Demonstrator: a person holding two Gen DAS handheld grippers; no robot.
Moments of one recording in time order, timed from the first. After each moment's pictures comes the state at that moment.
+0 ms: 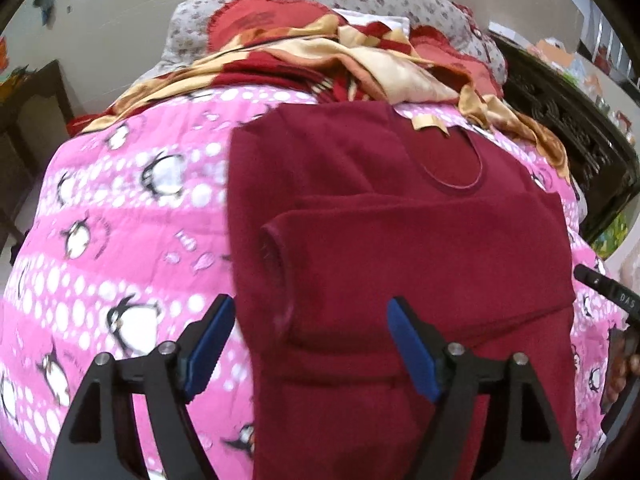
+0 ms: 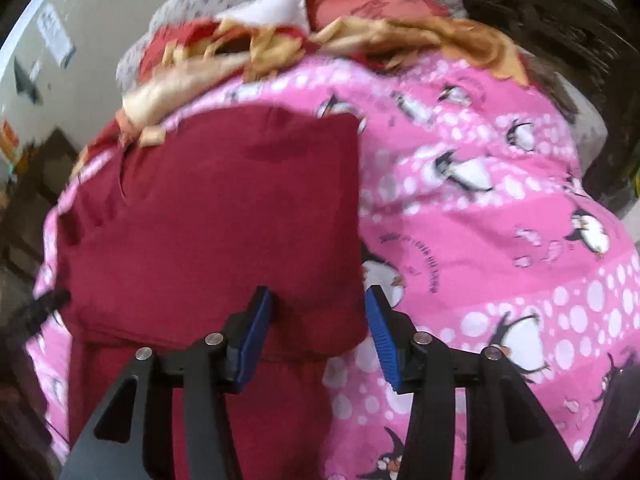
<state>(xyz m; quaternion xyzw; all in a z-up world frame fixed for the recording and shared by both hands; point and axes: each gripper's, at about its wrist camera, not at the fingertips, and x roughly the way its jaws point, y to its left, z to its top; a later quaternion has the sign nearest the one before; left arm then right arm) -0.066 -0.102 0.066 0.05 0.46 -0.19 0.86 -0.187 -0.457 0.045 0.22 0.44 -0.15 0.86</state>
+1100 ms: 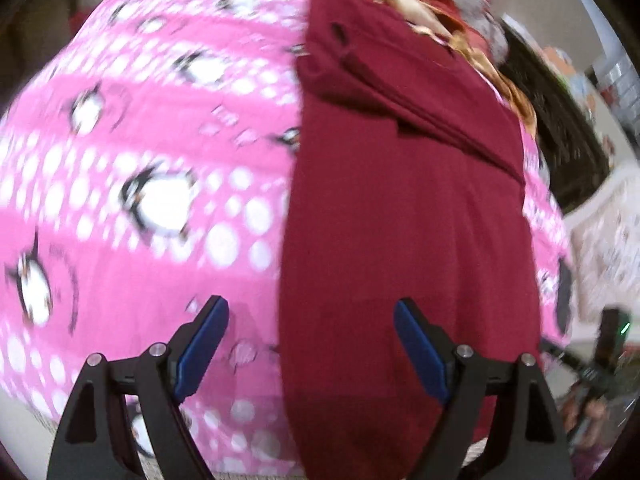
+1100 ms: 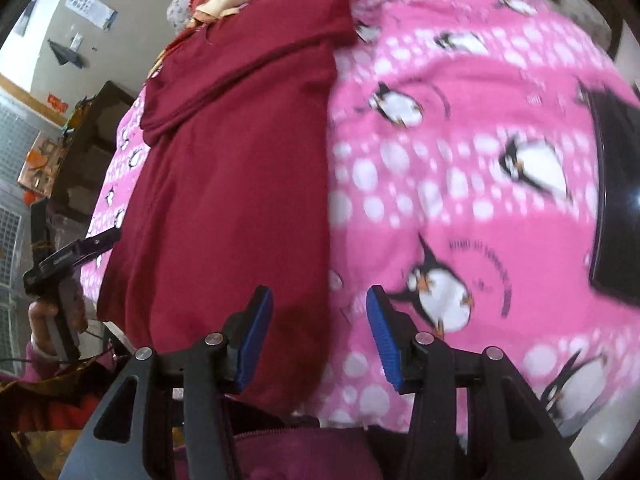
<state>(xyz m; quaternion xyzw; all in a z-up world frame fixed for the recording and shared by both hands) -0.203 0.014 0.037 -0.06 0.59 -0.21 0.78 -0.390 -0.391 0.013 0.30 0.53 0.00 0.79</state>
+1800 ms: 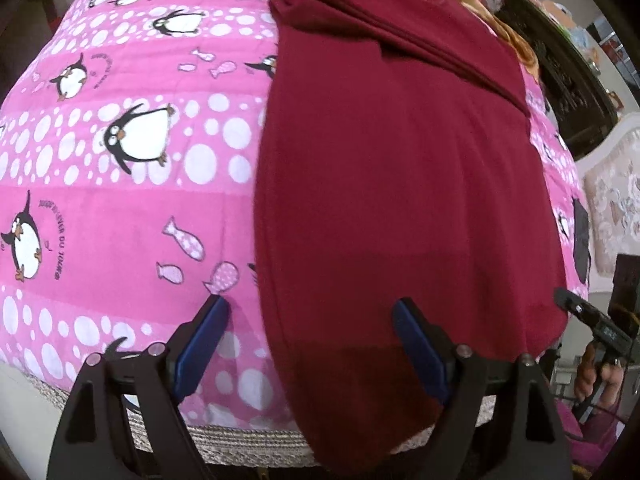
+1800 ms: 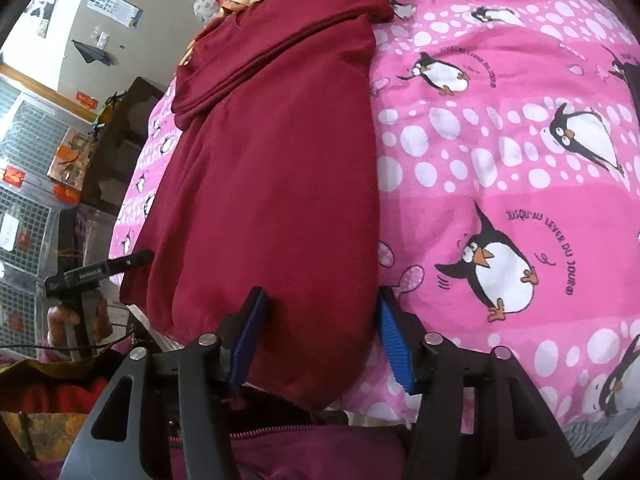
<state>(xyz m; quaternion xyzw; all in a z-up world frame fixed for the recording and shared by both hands) -0.238 -0.010 0.024 0.04 0.63 -0.22 0.74 -0.389 -0.369 0.005 0.31 0.51 0.06 0.80</state>
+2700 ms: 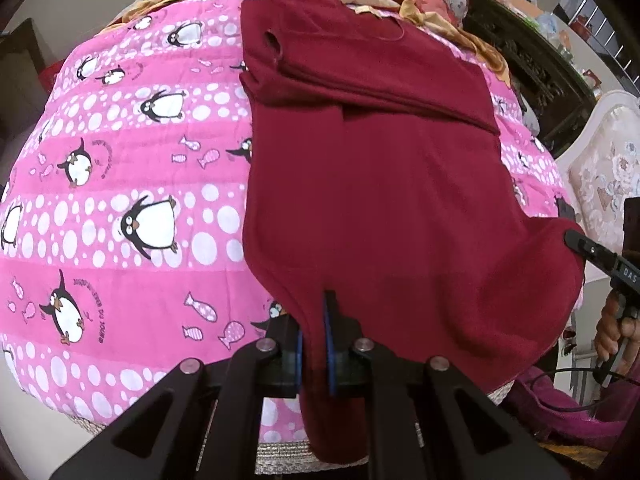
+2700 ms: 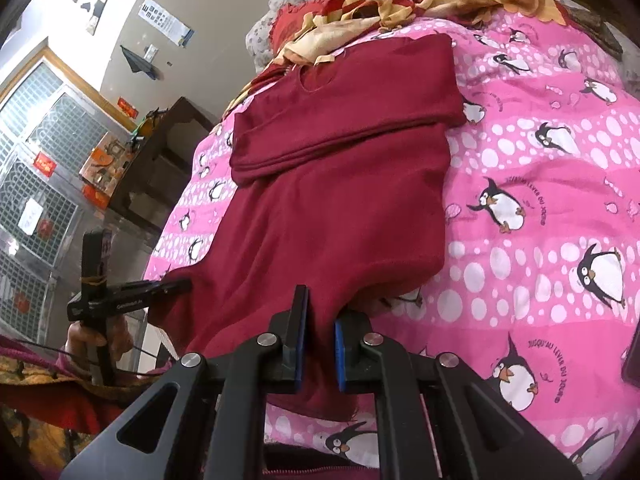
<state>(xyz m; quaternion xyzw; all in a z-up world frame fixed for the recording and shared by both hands) -0.225 -0.029 0.070 0.07 0.57 -0.25 0.78 -0.348 -0.375 0.068 0.29 0.43 0.09 0.85</state>
